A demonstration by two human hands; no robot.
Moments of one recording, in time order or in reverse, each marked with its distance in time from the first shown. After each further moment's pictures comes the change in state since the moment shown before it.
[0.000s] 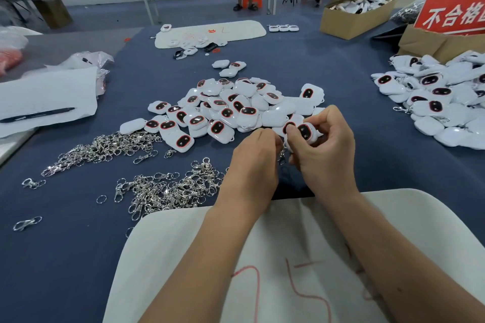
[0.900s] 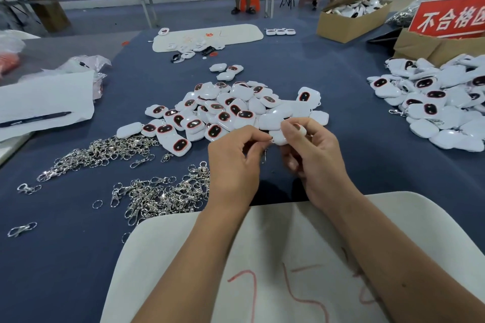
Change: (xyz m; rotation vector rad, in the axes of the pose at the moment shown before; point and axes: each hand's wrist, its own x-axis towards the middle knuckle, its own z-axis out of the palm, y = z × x) left_hand 0.004 -0.012 -0.005 -0.405 0.297 -0.151; right_hand 0.003 0.001 0.000 0.468 -0.297 0.340
